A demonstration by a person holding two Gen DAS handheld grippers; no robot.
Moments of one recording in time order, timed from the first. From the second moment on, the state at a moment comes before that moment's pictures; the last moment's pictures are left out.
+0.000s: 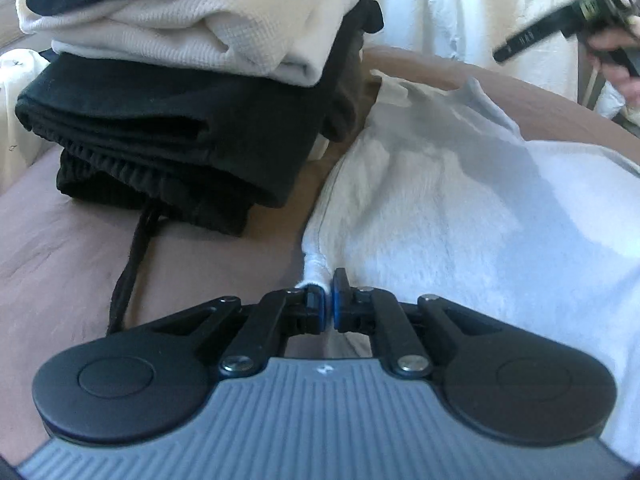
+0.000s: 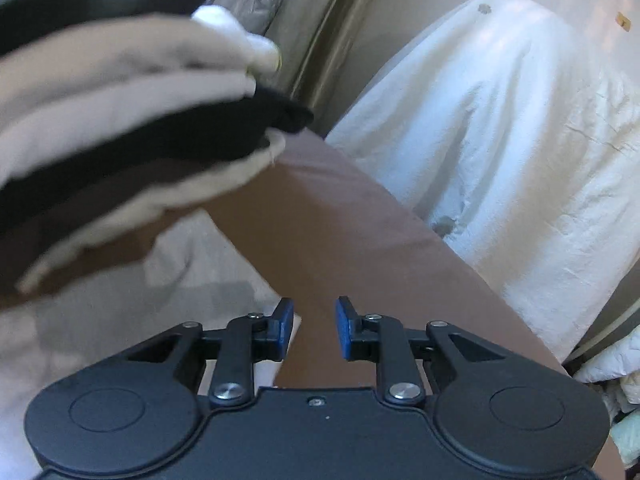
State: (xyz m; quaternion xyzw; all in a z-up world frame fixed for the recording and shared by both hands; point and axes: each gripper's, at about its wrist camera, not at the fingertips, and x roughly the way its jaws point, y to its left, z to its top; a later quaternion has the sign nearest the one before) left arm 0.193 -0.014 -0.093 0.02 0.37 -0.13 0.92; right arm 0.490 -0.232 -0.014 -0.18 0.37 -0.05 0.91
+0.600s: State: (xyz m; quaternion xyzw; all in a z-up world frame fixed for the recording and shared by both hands) left arm 0.208 0.011 -0.076 -0.04 0.40 -0.14 0.90; right arm 0.472 -0.253 -0.071 -0.15 0.43 -0.08 0.89
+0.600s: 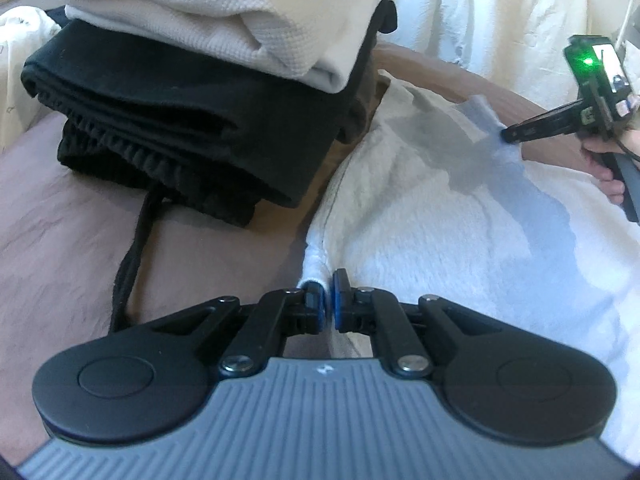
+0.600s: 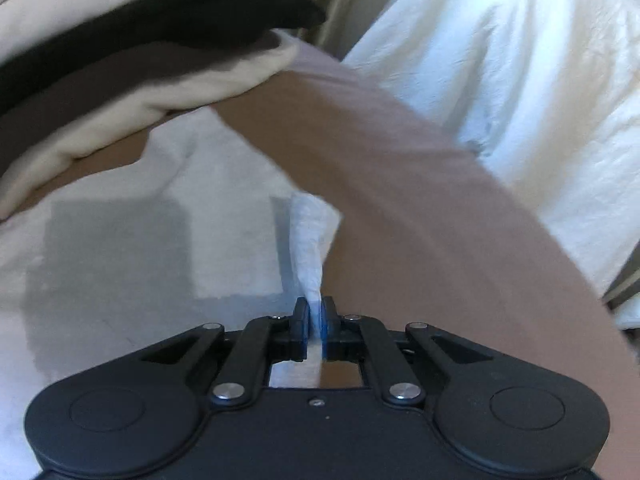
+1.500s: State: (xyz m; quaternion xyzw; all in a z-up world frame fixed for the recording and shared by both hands) left arm -0.011 0.029 -0.056 -0.20 0.45 -0.25 0.84; right arm 0.110 -0.087 -0.051 -0.07 0.44 0.32 0.83
